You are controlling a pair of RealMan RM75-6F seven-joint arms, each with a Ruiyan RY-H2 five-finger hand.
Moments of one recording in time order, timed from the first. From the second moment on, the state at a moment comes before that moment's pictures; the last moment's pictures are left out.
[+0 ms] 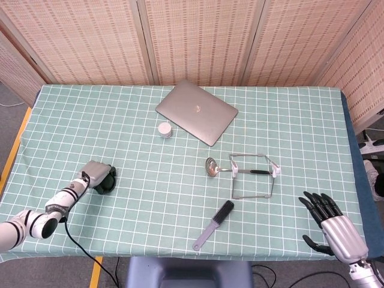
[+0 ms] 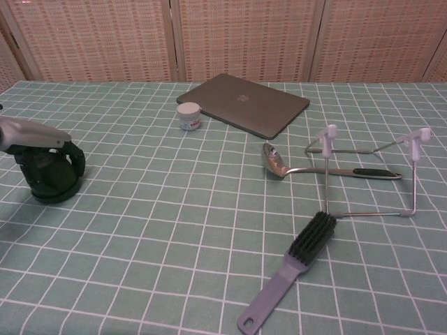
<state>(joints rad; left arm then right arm) -0.96 -1.29 0.12 -1.31 0.98 0.52 0.14 0.05 -1.03 -0.12 -1.64 -1.78 1.49 0.05</state>
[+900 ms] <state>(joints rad) -0.76 -1.18 -0.01 -1.39 1.60 1.03 -1.51 0.05 -1.04 -0.11 -1.65 -1.75 1.49 0.02</state>
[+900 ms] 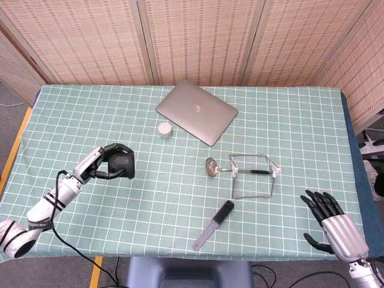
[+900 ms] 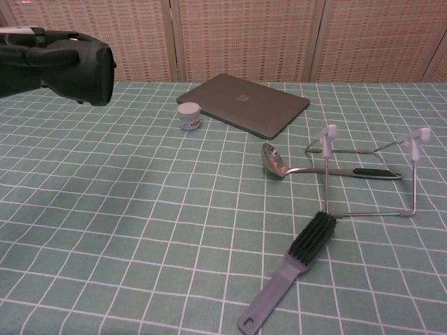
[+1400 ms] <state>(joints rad) -0.81 -1.18 0.11 -1.28 1.85 1.02 -1.51 0.05 -1.04 -0.11 -1.65 -1.76 1.48 0.03</state>
